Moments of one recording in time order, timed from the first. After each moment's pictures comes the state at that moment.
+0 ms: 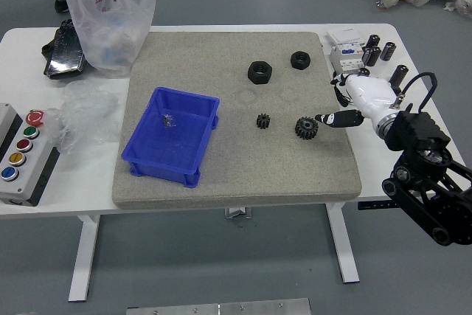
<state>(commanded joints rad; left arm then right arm) -0.22 0.18 -0.77 -0.26 1.25 -0.11 0.18 0.51 -0.41 0.84 1.28 -2.08 -0.02 -0.38</state>
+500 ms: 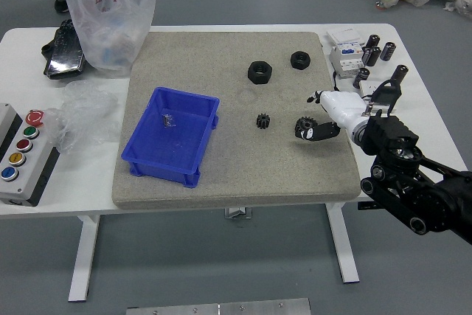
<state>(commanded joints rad) -0.21 0.17 -0.85 -0.27 1.32 -0.12 0.21 0.64 -0.35 0.64 1.08 -1.95 -0.06 -0.33</state>
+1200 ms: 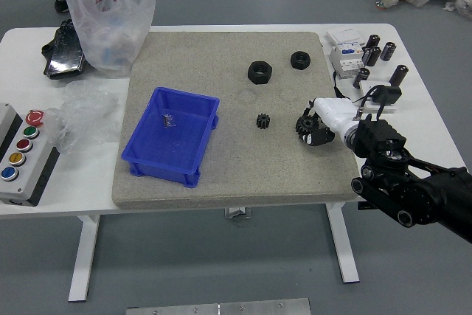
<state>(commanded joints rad) -0.19 0.17 -0.94 -0.27 1.40 -0.13 0.25 0.71 -0.32 0.51 0.96 -1.86 -0.16 -0.28</state>
